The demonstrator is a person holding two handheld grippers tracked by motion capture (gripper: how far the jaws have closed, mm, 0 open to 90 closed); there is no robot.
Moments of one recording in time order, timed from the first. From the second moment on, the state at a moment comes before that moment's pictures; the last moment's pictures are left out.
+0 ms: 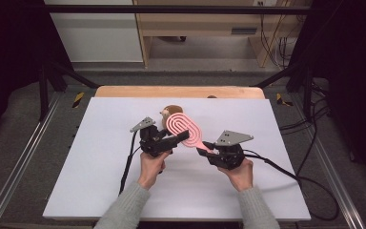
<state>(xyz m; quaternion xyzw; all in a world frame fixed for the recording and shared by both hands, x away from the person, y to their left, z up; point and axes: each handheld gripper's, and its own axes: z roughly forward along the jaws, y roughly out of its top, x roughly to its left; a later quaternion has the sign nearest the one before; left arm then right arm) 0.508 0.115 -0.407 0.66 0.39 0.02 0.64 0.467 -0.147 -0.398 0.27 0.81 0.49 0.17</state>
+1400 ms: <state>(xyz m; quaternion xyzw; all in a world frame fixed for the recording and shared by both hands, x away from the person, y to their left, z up) 0.502 0.113 -0.404 0.61 0.42 -0.02 0.67 0.466 -0.145 -0.400 0.27 0.81 0.49 0.18</state>
